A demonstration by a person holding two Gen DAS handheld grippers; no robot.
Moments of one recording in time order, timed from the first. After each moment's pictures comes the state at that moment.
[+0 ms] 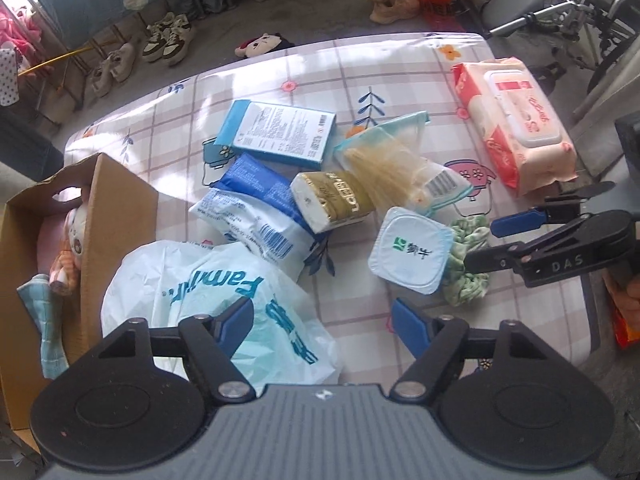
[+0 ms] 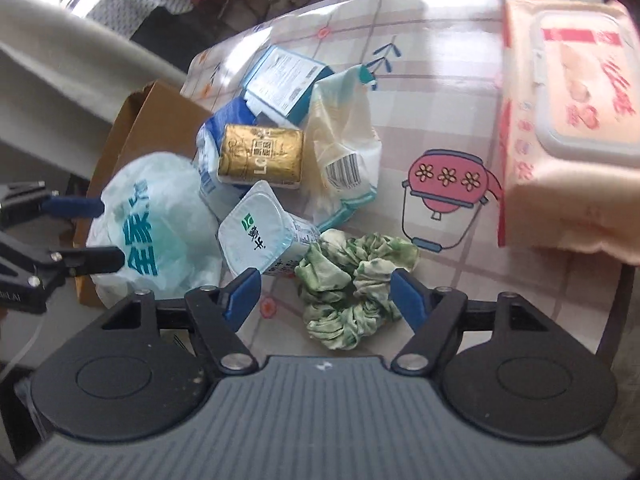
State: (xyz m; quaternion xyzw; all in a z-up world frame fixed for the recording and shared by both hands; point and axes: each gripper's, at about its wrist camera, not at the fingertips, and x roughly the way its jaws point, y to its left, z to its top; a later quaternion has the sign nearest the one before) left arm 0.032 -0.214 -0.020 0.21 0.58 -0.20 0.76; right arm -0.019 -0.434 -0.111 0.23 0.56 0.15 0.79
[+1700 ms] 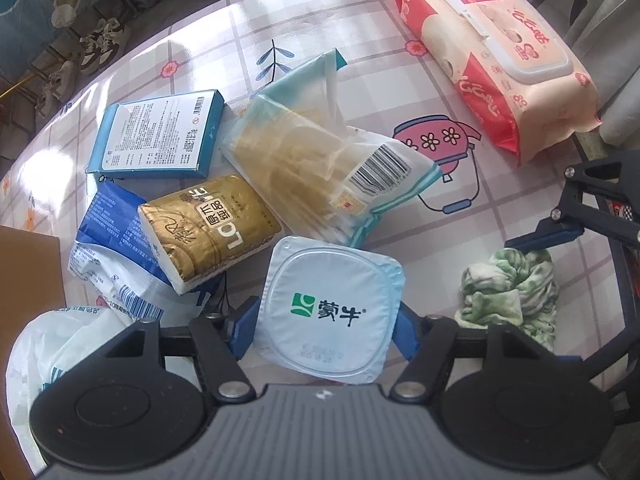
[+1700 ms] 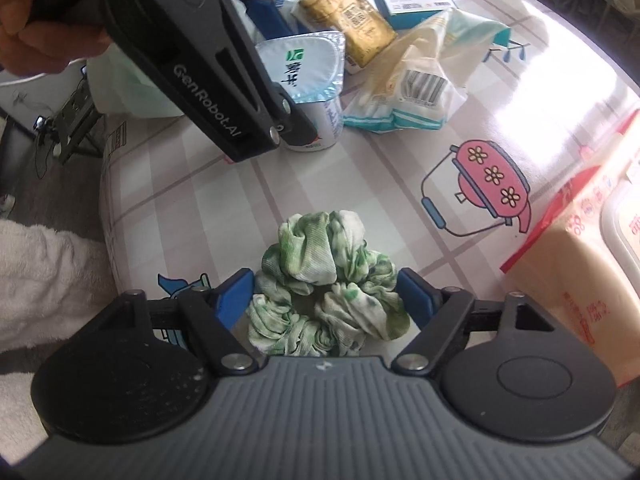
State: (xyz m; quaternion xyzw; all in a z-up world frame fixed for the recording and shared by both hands) left arm 0.041 -0.309 -0.126 0.29 0.59 -0.24 0.71; right arm -0.045 -0.405 -0.129 -0.09 0.57 0.30 0.76
